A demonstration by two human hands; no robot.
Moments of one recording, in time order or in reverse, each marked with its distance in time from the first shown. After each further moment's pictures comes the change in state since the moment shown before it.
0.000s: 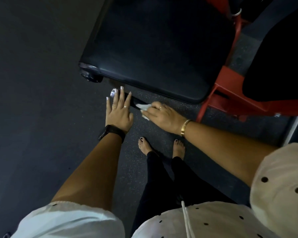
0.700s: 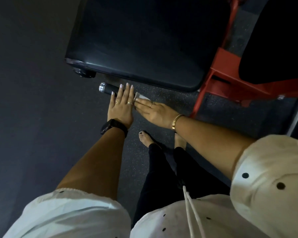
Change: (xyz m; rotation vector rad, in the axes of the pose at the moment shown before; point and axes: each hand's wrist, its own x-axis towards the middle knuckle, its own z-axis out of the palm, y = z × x) left_hand 0.005 0.031 0.016 0.256 -0.076 0.089; right_hand -0.008 0.003 0.032 -0.047 0.147 -0.154
